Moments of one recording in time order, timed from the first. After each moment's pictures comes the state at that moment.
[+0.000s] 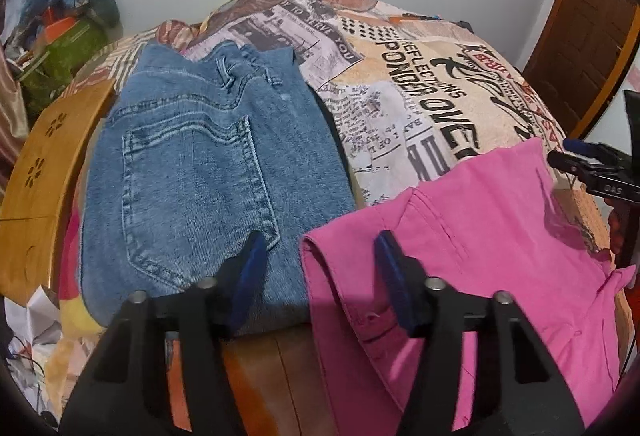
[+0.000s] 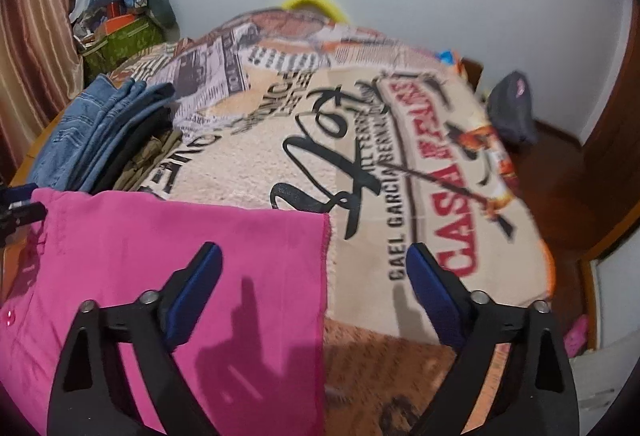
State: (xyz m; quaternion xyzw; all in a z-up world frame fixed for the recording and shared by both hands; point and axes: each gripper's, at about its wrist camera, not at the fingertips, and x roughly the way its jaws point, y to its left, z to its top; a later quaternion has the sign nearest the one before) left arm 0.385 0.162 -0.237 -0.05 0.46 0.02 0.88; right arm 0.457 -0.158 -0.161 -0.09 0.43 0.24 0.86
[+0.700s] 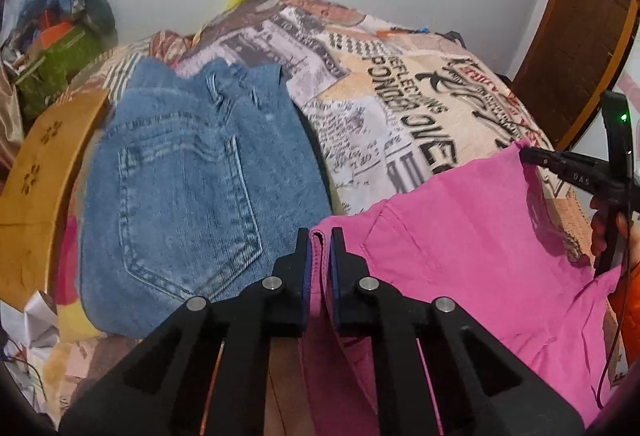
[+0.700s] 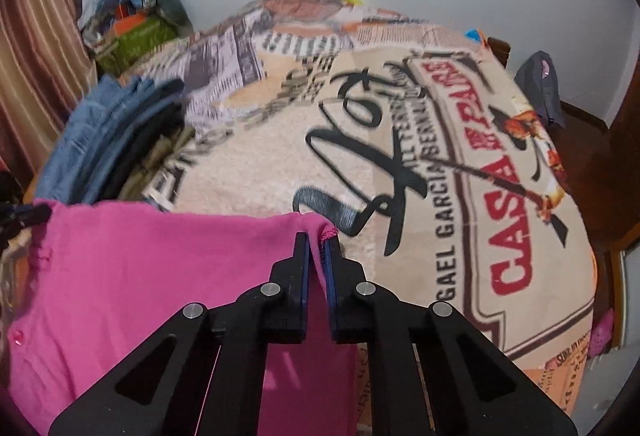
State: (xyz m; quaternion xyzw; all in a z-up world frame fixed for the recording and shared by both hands) left arm 0.378 0.151 -0.215 -0.05 0.44 0.01 0.90; right arm 0.473 -0.146 -0.169 -0.06 0.44 0.27 0.85
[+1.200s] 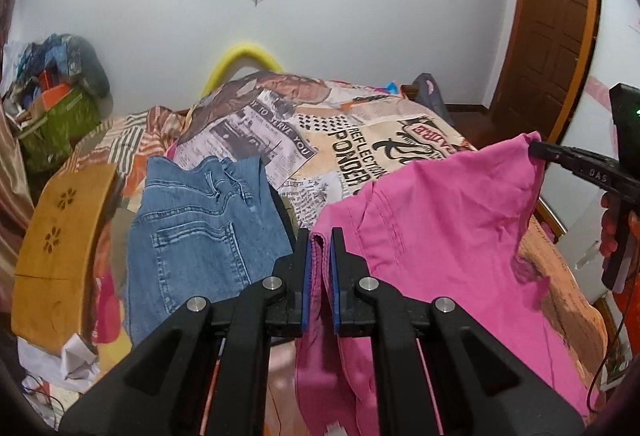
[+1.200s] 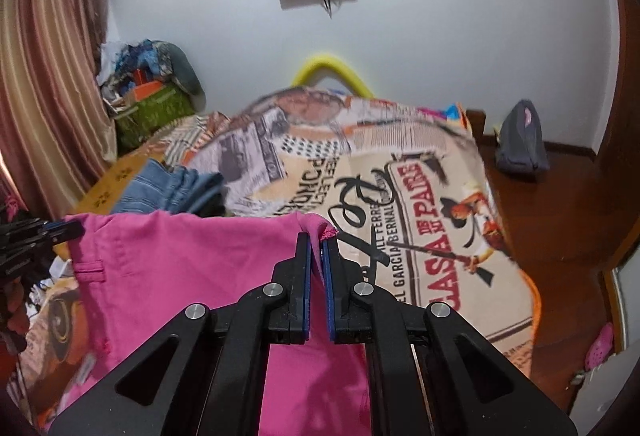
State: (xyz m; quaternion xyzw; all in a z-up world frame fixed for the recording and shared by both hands) left arm 0.337 0.121 -0.115 -0.01 0.36 -0.02 0.93; right arm 0.420 -0.174 -0.058 -0.02 0.34 0.28 0.90
